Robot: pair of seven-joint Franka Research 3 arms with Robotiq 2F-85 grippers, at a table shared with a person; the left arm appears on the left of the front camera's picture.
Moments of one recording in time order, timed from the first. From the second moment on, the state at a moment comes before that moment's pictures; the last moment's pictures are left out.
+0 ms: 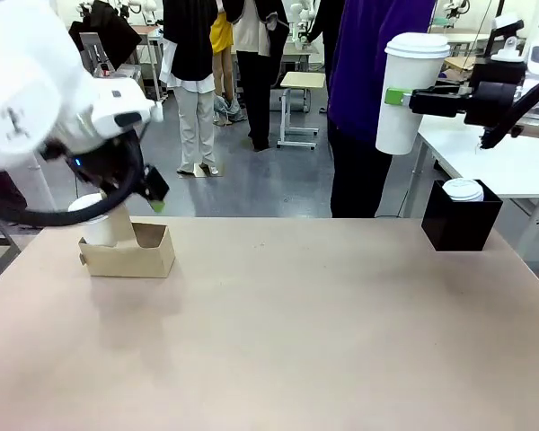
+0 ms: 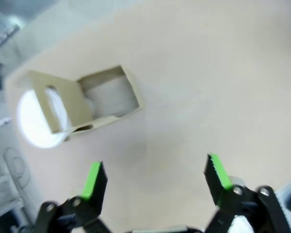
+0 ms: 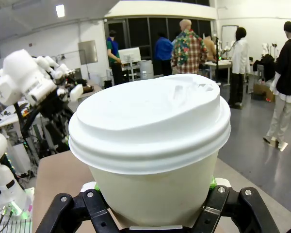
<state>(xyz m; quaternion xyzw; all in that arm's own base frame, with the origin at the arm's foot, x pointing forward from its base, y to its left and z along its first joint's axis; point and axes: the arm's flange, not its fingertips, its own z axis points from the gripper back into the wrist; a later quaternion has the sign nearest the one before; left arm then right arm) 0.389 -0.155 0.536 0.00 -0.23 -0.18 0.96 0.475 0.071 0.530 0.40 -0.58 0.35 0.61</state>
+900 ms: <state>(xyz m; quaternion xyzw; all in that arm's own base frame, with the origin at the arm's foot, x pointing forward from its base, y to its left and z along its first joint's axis) 0.506 -0.085 0.536 0.00 -0.19 -0.03 0.98 0.475 0.071 0.530 0.40 -0.58 0.35 0.61</state>
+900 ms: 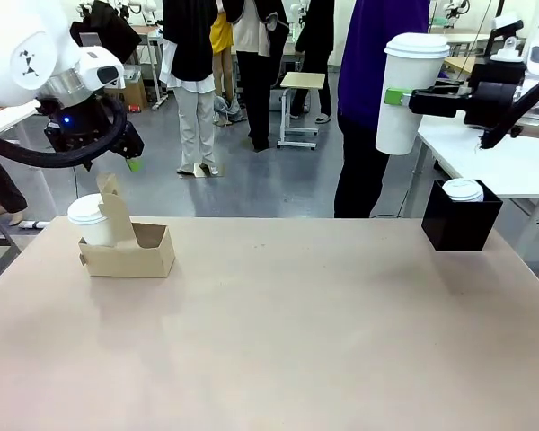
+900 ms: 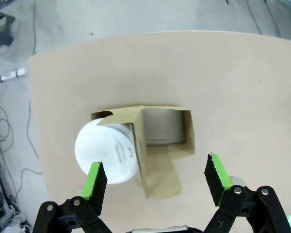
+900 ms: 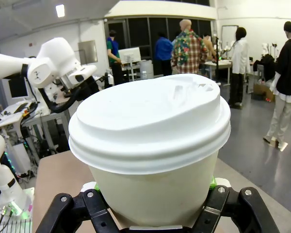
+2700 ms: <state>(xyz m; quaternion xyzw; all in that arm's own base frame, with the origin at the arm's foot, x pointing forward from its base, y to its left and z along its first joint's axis) 0.518 -0.083 0.499 0.02 -0.16 0.01 0.99 0.475 0.071 0.530 0.40 -0.58 0.35 0.61</state>
